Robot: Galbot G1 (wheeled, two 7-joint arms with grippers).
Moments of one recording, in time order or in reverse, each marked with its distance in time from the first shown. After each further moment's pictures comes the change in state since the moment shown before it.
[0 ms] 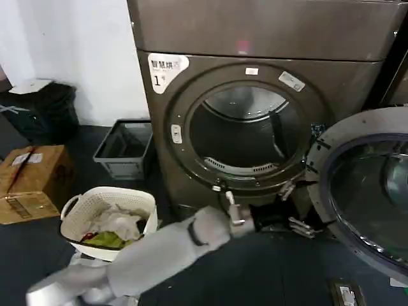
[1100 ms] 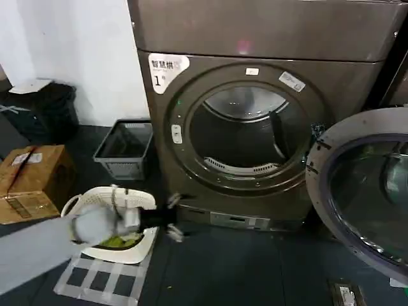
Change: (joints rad) left arm -0.158 0.789 0.181 -0.175 0.087 0.109 0.089; right arm -0.003 -0.002 0.056 -0.003 -0.069 0.023 0.028
